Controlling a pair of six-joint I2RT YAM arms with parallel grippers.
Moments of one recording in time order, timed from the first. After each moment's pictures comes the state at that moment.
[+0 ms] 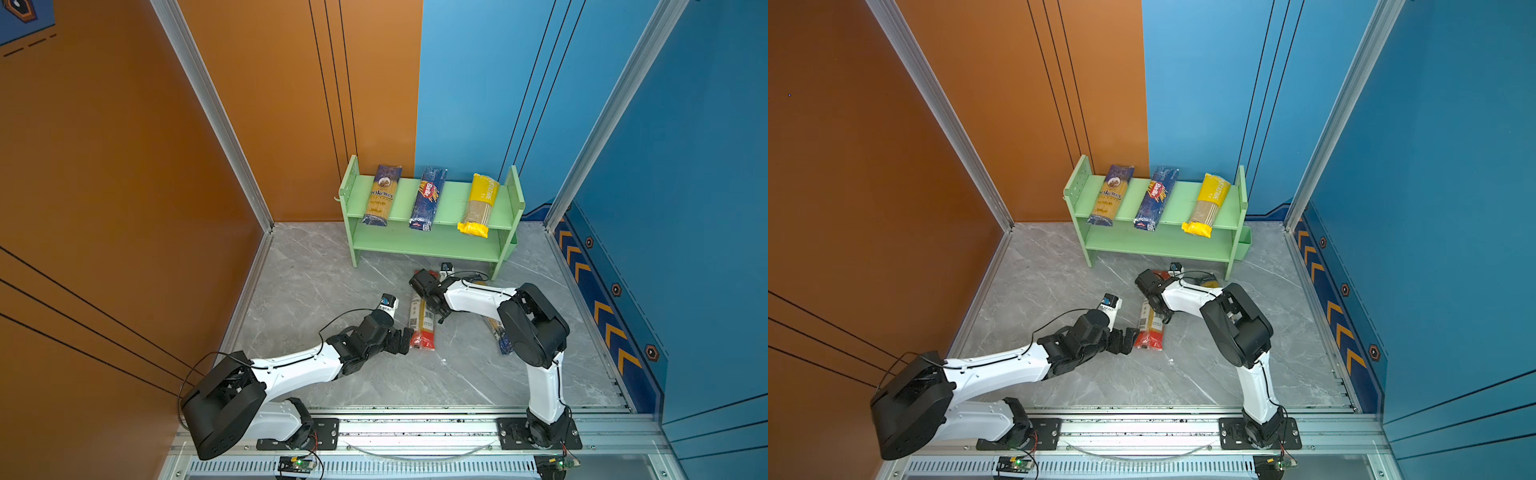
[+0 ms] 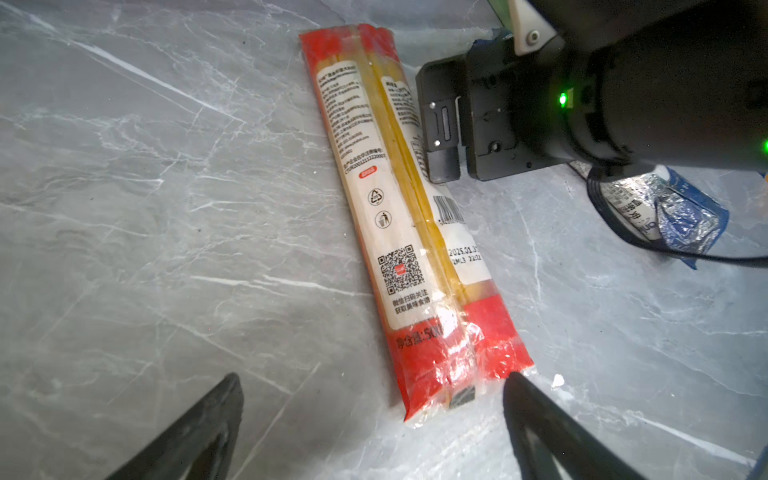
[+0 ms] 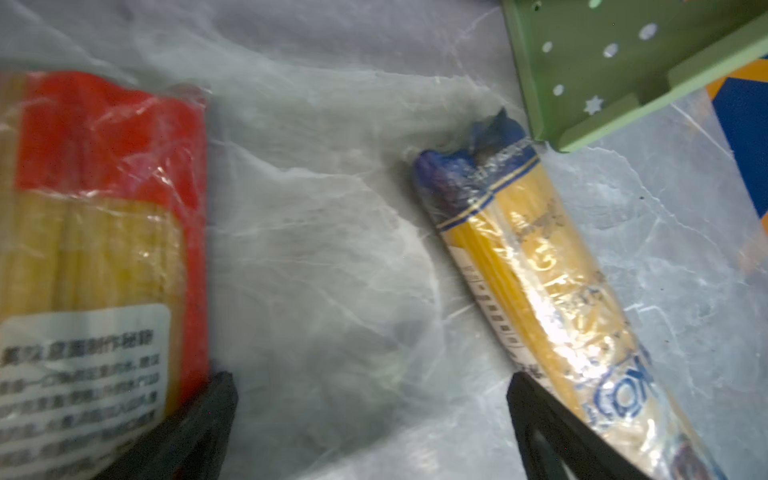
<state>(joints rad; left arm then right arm) -0.84 1.30 0.55 0.07 -0.17 -0.46 0.72 2.03 1.34 -0.64 0.69 0.76</state>
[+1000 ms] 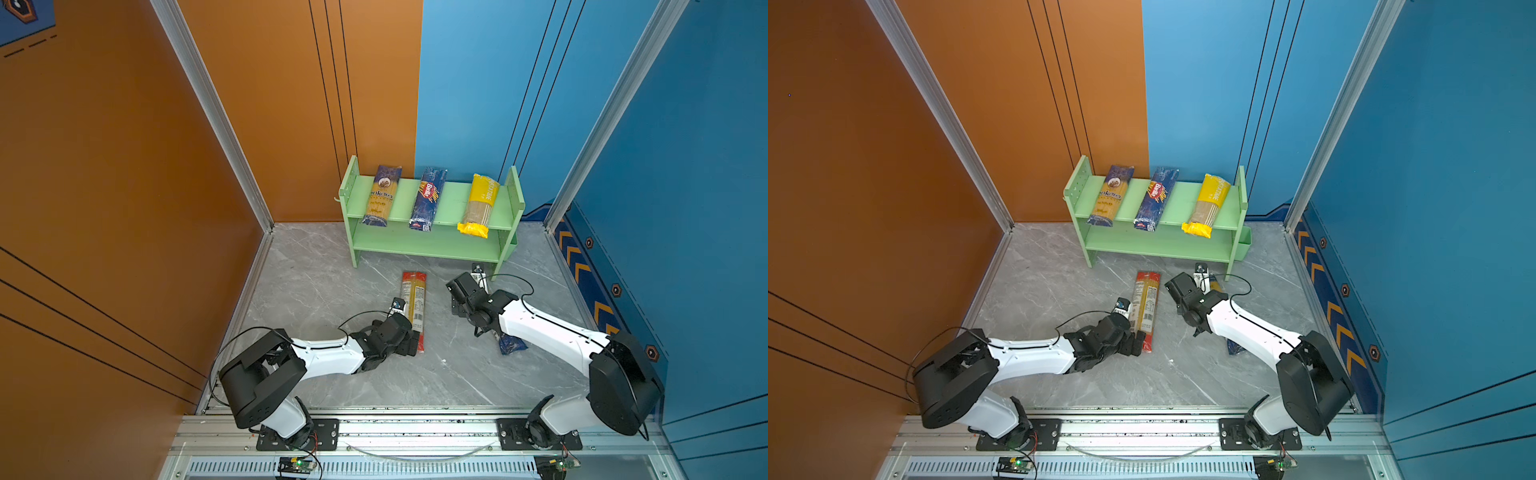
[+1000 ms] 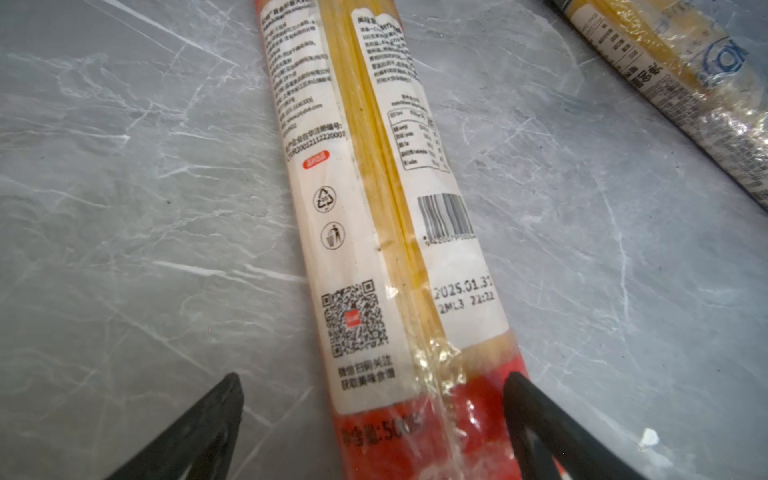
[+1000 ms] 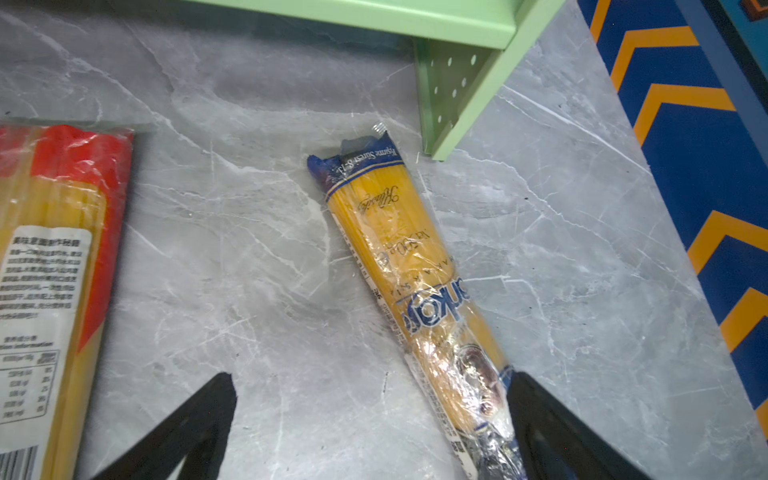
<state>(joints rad) -0.92 1.55 0.66 0.08 -0.28 -0.52 0.64 1.46 0.97 -0.61 0.61 0.60</state>
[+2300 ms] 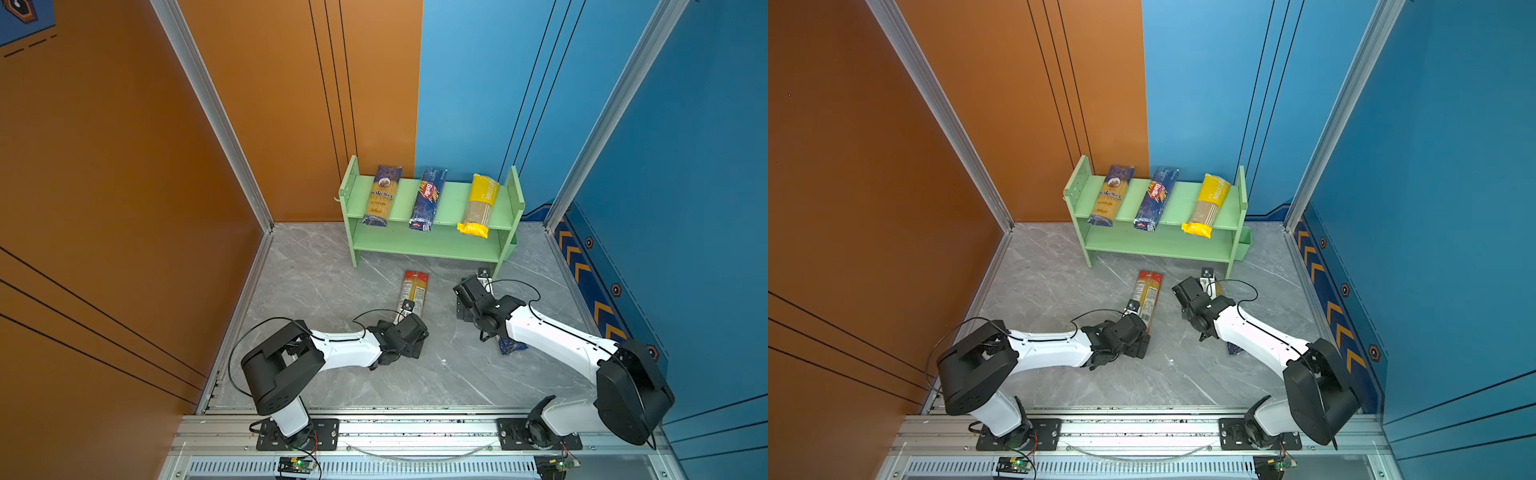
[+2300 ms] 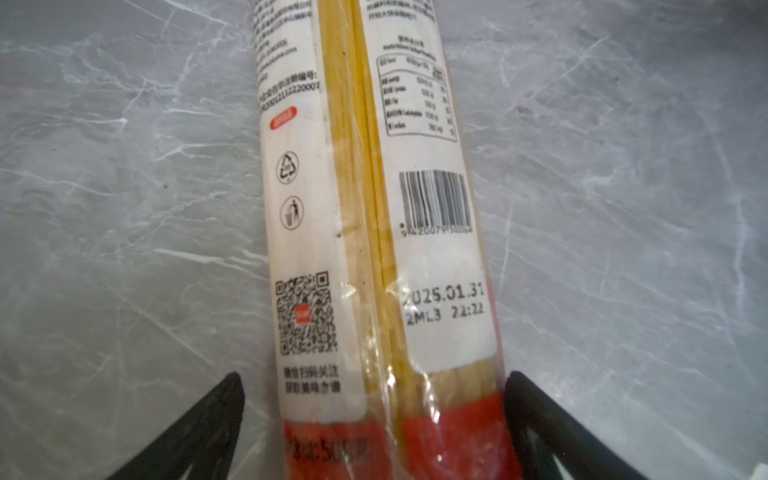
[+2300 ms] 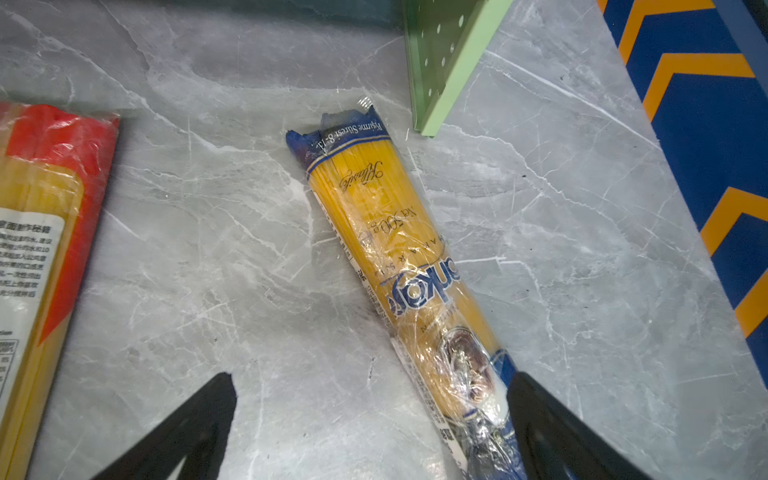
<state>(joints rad) -0.96 1.65 0.80 -0.16 -0.39 -0.51 0.61 1.41 0.90 -0.58 0.57 0.60</state>
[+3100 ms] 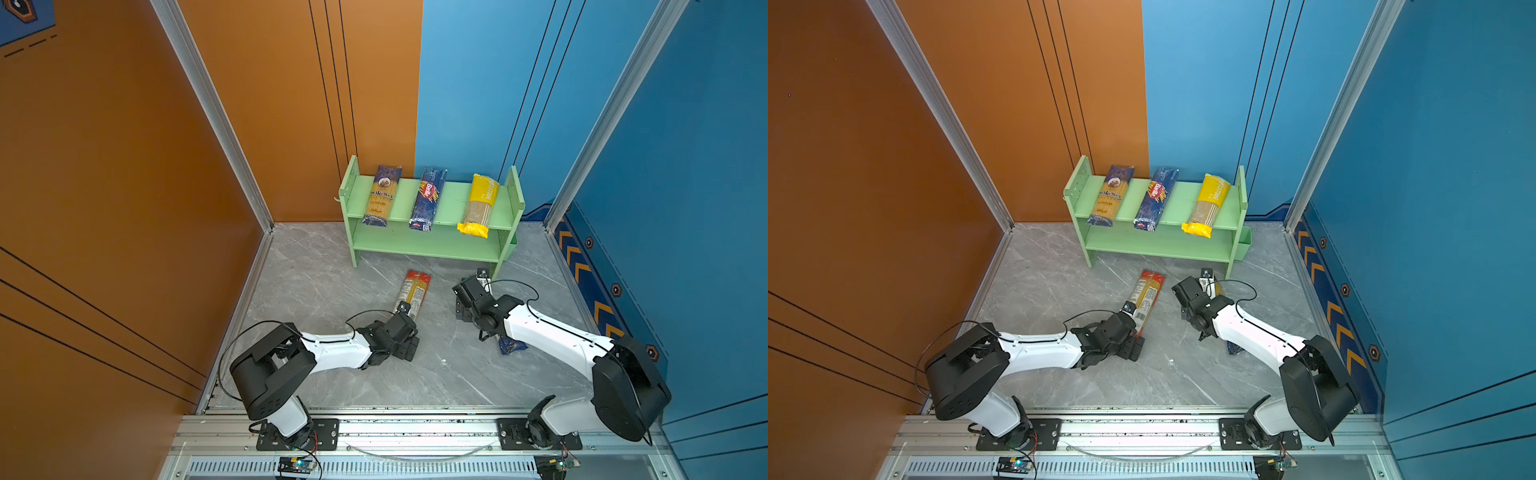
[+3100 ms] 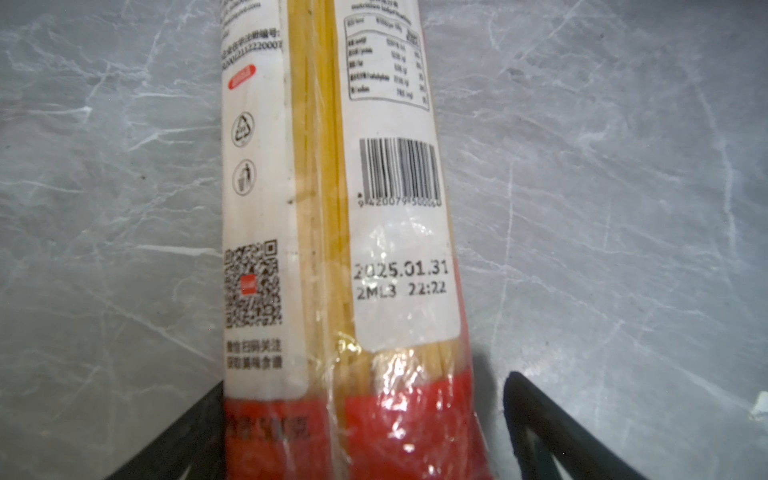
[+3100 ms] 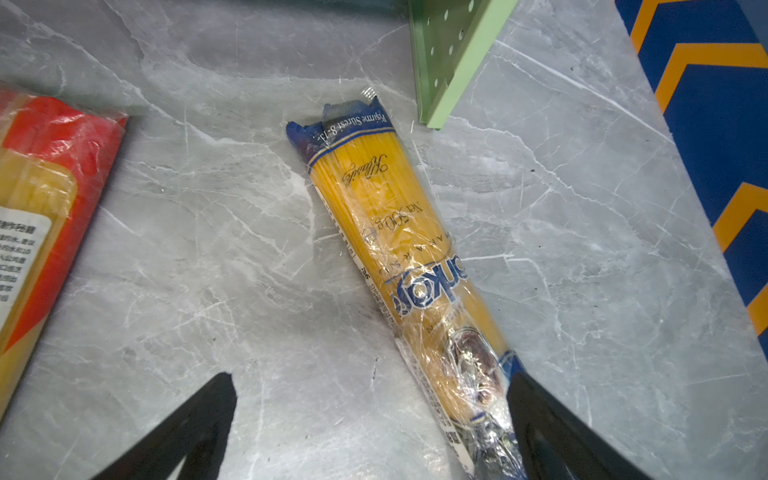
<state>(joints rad) -0.90 1.60 0.71 -0.07 -0.26 -0.41 0.61 1.43 0.90 -0.57 0.56 0.60</state>
